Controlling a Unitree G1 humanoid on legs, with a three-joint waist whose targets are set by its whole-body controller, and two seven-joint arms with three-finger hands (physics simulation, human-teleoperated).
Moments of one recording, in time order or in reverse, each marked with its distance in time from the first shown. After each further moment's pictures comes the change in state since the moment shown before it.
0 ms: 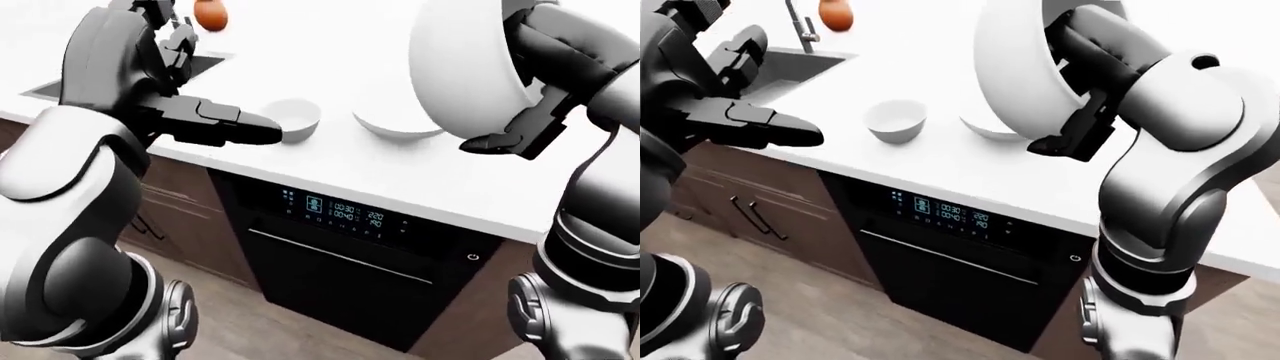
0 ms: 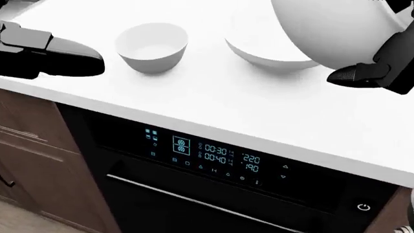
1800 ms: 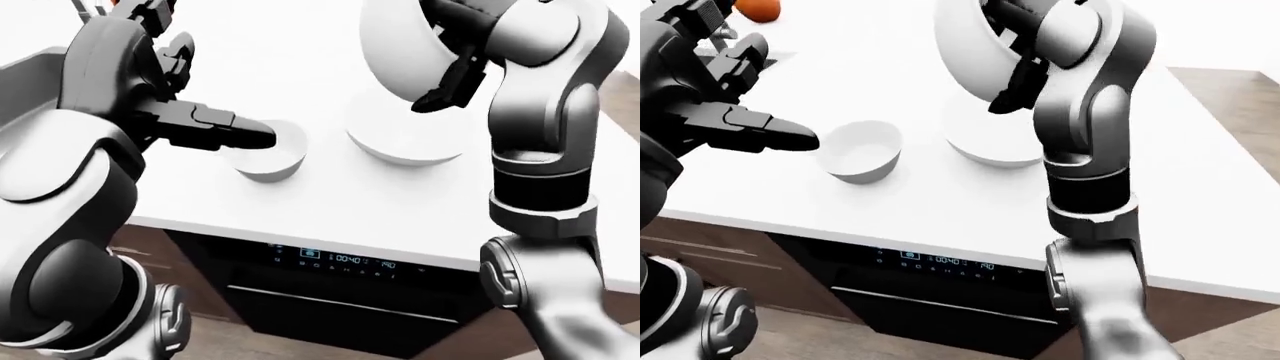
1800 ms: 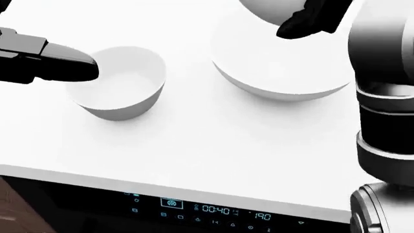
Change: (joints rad) left arm 0.024 0.031 0.024 0.014 -0.076 -0.006 0.027; right arm -0.264 0.115 0.115 0.540 -0.059 -0.182 -0.199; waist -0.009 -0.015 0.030
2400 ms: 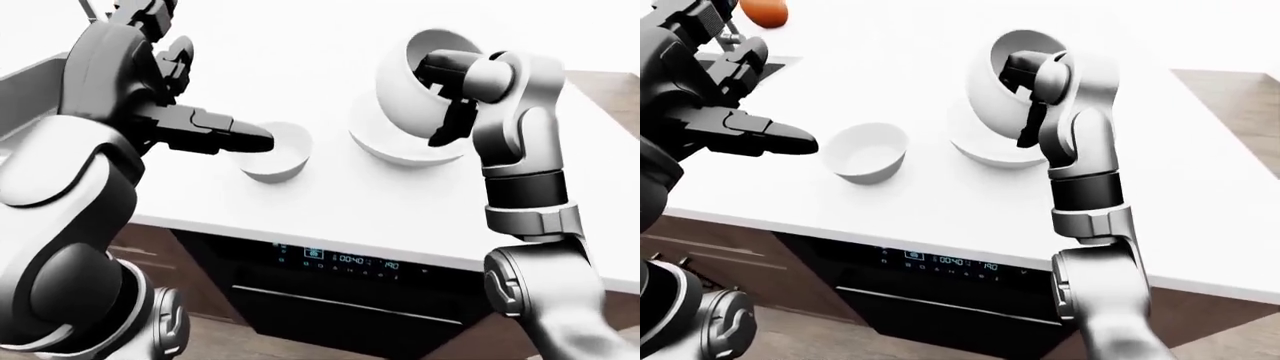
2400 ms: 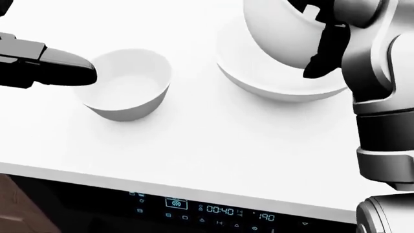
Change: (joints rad) left arm 0.024 0.003 0.007 -0.006 -0.006 -0.014 -0.004; right arm 0.074 -0.018 -0.019 0.268 -0.177 -0.241 -0.018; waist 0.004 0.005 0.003
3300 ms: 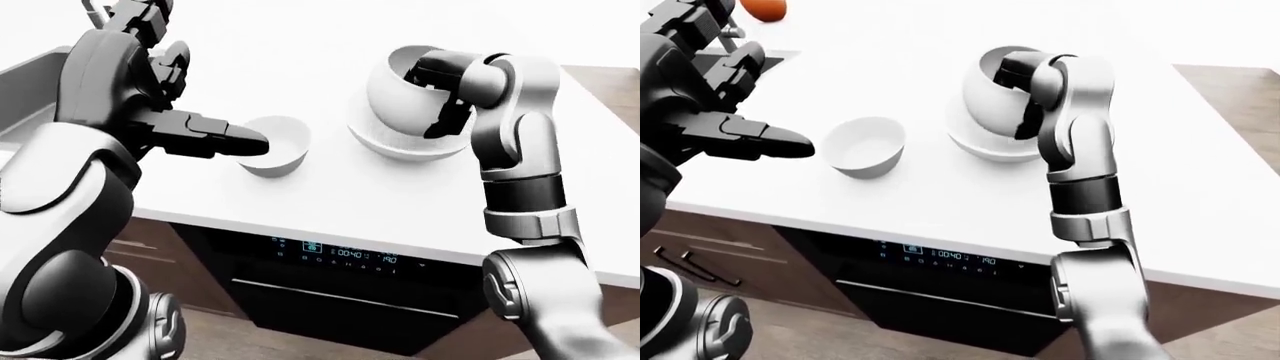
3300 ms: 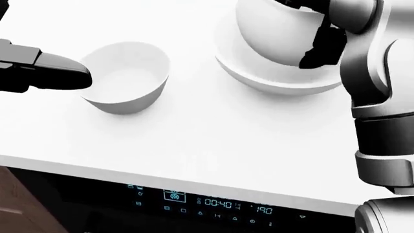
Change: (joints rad) left arm 0.032 0.015 0.022 -0.004 -0.057 -0.018 0.036; right arm 0.017 0.006 0.001 -0.024 -0.036 -0.067 -0.019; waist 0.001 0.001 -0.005
